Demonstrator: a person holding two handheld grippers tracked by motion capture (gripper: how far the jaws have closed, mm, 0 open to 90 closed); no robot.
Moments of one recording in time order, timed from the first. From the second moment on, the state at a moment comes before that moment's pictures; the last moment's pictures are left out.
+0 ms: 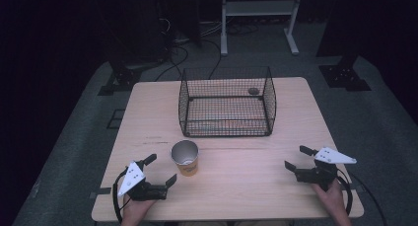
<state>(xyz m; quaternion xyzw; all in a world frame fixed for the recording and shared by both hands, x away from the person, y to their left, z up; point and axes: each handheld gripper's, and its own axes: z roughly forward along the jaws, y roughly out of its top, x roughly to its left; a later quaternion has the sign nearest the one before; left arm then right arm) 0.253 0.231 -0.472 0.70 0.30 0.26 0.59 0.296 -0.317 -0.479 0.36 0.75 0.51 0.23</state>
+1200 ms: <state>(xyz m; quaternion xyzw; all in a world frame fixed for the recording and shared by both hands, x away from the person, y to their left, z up) 0.284 0.191 -0.478 0.74 0.30 0.23 0.55 0.295 -0.315 -0.479 0.35 0.76 0.50 0.23</state>
